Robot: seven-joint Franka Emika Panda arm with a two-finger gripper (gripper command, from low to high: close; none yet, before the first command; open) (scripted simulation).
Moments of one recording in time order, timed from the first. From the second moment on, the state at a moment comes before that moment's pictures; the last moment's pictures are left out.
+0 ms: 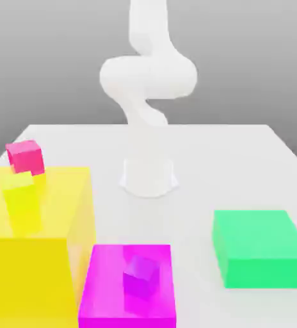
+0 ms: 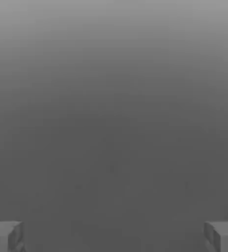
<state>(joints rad) 0.04 -0.71 0.00 -2.28 0.01 2.31 0.76</state>
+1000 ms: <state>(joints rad) 0.36 0.39 0.13 -2.01 -0.05 2.48 0.37</state>
